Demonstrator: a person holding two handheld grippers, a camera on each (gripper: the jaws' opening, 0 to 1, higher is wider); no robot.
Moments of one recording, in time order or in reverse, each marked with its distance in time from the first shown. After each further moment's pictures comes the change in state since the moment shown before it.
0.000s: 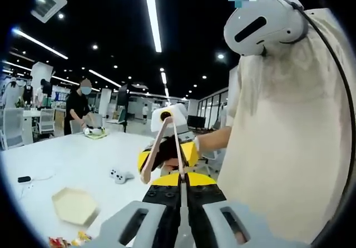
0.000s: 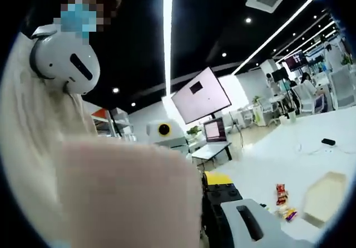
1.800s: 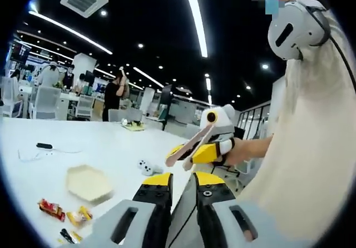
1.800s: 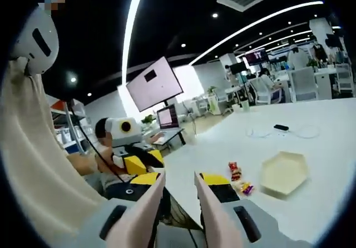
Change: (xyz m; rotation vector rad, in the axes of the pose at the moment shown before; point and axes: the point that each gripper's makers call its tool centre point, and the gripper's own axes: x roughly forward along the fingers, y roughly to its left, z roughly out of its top) left arm 0.018 0.049 -0.041 -0.154 -0.088 0.374; right arm -0.077 -0.058 -0.033 0.035 0.065 -0.375
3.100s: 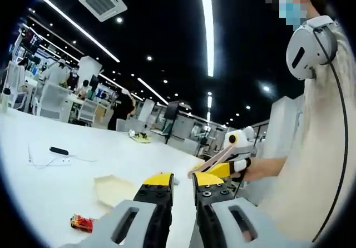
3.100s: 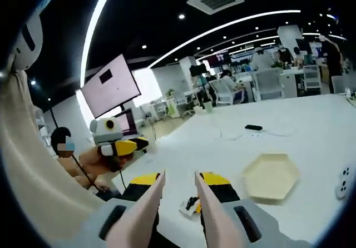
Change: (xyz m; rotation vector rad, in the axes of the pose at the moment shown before) left arm -0.090 0.145 0.051 -0.073 -0.103 -0.088; right arm 0.119 -0.039 0.008 0.049 -0.016 -0.350
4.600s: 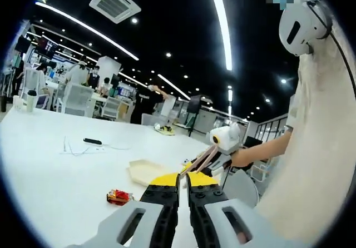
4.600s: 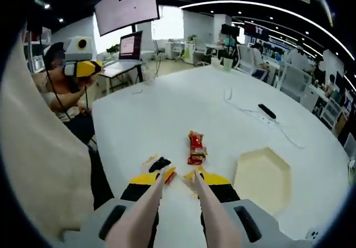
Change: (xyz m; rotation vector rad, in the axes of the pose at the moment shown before) left arm -0.091 0.028 -0.029 0.019 0.034 0.209; right arm 0.083 -0.056 -0.093 -0.437 0.466 0.046
